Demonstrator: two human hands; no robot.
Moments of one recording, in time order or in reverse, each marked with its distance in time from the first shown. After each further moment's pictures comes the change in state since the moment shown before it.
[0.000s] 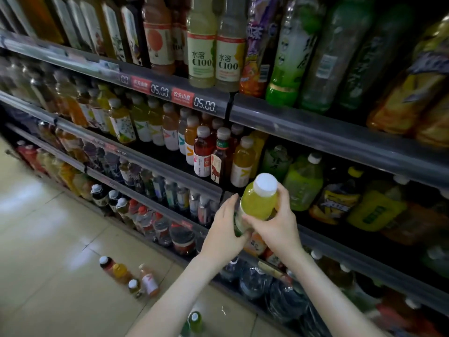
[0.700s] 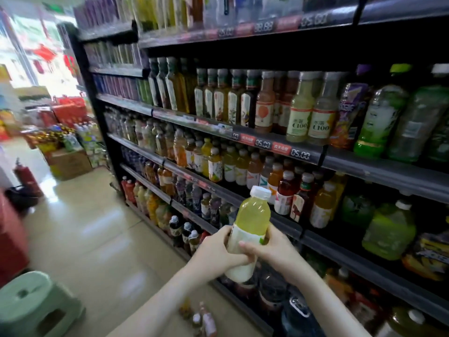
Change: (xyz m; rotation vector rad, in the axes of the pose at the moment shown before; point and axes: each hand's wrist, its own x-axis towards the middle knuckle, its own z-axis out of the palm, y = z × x) left_hand -0.127 -0.008 -0.235 -0.019 0.039 -0.243; right_hand -0.070 -0.120 0.156 0.109 -0.541 -0.003
